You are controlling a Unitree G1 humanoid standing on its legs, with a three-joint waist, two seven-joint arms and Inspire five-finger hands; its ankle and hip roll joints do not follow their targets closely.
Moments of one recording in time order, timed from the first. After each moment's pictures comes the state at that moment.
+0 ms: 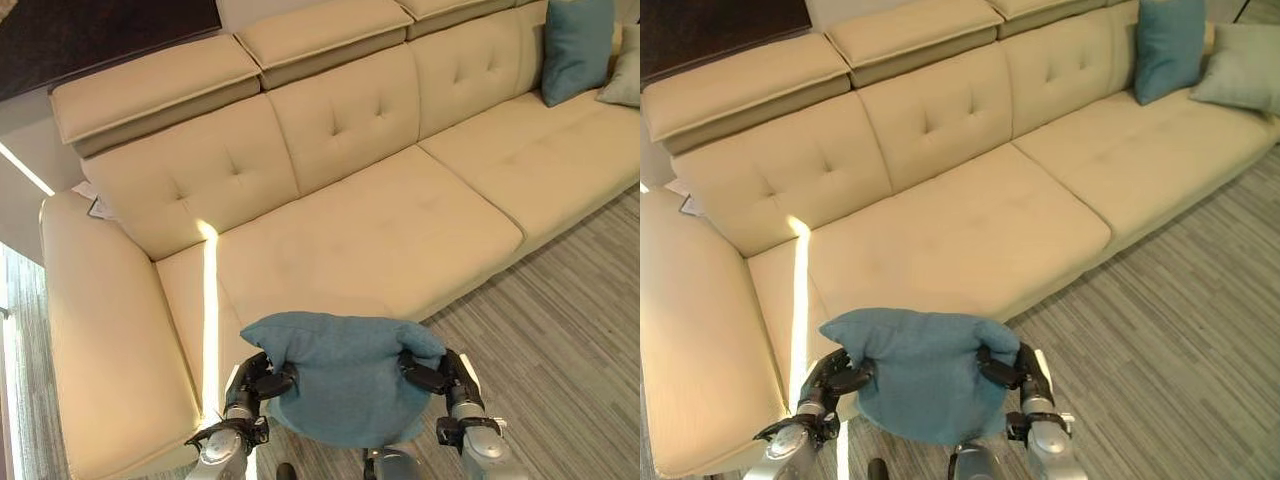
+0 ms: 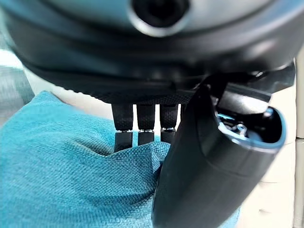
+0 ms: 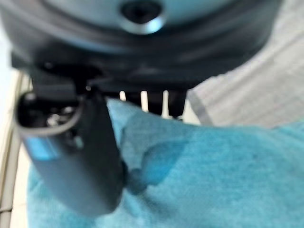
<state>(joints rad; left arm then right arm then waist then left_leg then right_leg) 0.14 0.23 -0.31 0.38 -0.51 -0.09 0.16 0.16 -0.33 0.15 0.32 0.22 -0.08 -0.18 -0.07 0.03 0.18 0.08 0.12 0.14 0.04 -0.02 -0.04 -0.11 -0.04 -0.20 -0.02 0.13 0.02</state>
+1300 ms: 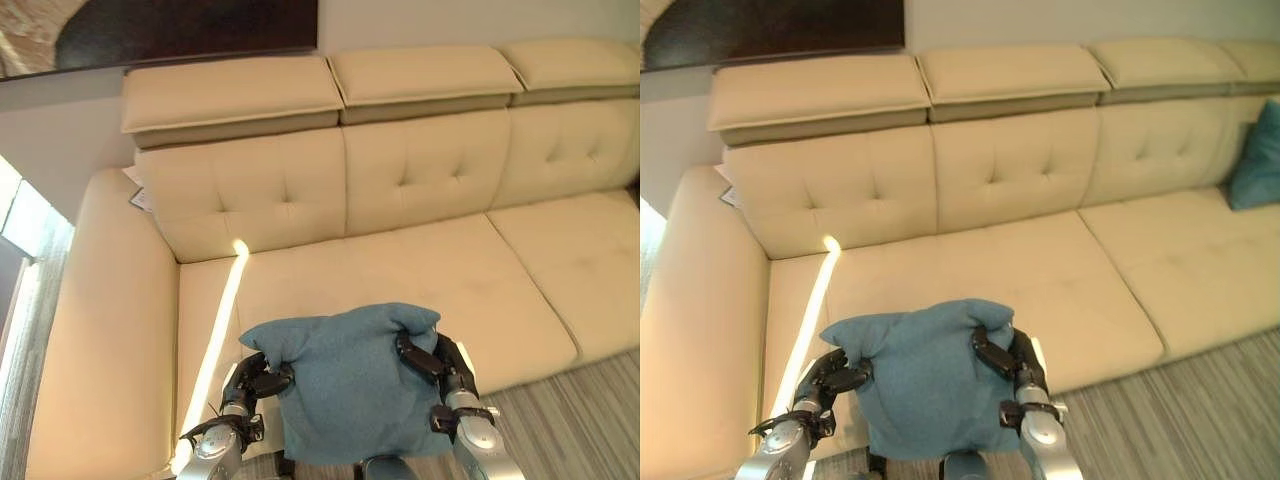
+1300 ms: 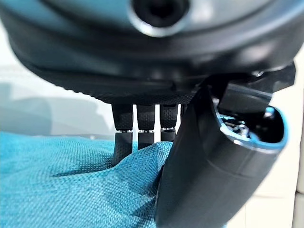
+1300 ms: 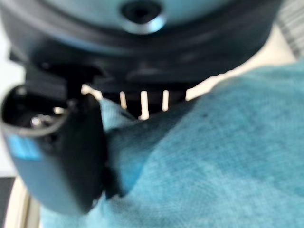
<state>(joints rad) 0.14 0.28 -0.31 0.36 -0.51 -0.05 0.16 0.13 -0.27 0.14 0.27 0.22 -0.08 -0.19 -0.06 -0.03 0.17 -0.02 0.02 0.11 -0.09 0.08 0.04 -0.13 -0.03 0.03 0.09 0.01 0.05</state>
